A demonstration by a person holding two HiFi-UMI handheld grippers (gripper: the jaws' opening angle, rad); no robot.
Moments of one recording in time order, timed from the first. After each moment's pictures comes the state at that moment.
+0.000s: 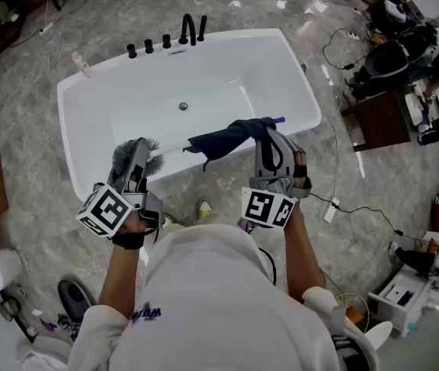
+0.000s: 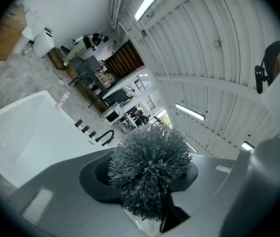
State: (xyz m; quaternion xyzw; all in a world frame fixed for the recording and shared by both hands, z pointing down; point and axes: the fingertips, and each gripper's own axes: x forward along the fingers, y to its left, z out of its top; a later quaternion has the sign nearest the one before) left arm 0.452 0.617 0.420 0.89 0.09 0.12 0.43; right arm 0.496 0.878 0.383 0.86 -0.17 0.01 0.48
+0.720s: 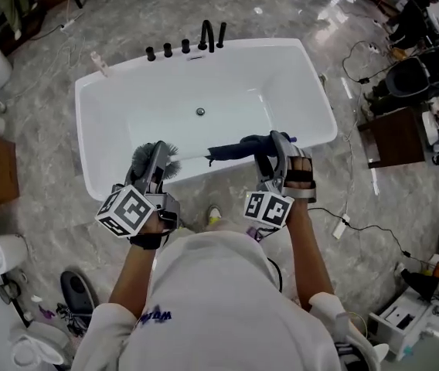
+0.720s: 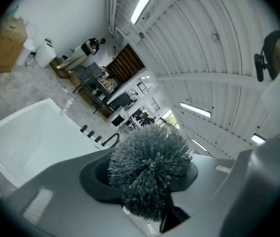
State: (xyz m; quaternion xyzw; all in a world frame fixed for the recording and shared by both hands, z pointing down) left arm 0.457 0.641 0.423 0.91 0.04 0.11 0.41; right arm 0.522 0.883 0.451 0.75 -0.23 0.07 0.62
